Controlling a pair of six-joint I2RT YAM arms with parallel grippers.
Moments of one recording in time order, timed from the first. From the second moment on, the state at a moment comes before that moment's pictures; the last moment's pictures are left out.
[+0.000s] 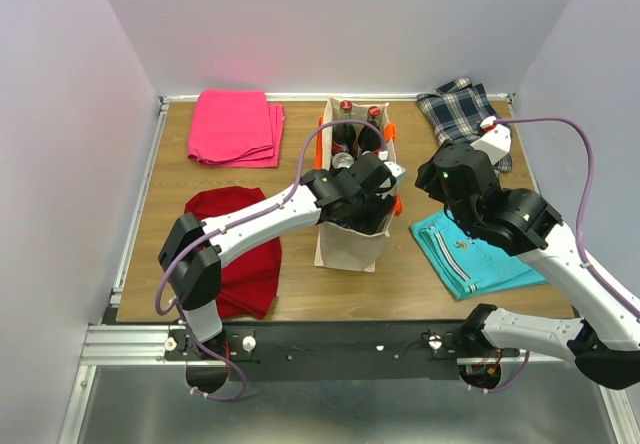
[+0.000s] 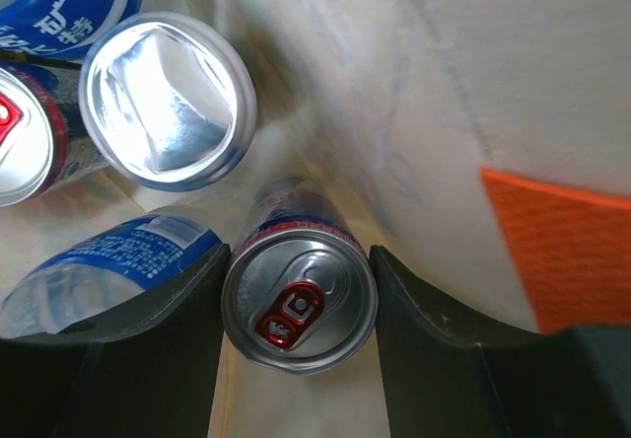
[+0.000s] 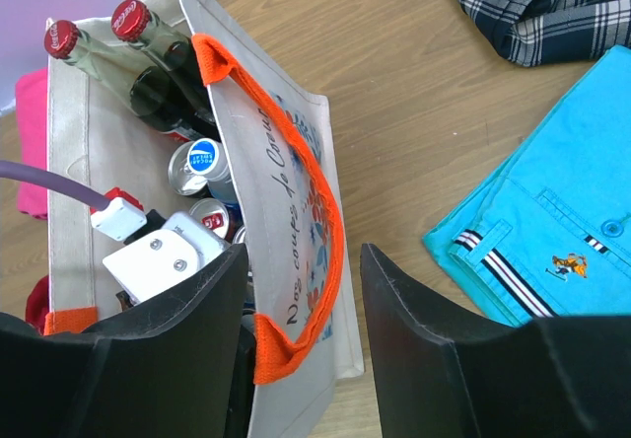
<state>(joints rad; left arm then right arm) -0.98 1.73 1.53 -0.73 -0.02 -0.23 0.80 1.06 1.35 -0.90 0.74 0.86</state>
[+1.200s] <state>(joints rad) -0.98 1.74 1.53 -0.73 -0.05 -0.23 0.80 1.09 1.35 -0.90 0.74 0.85</state>
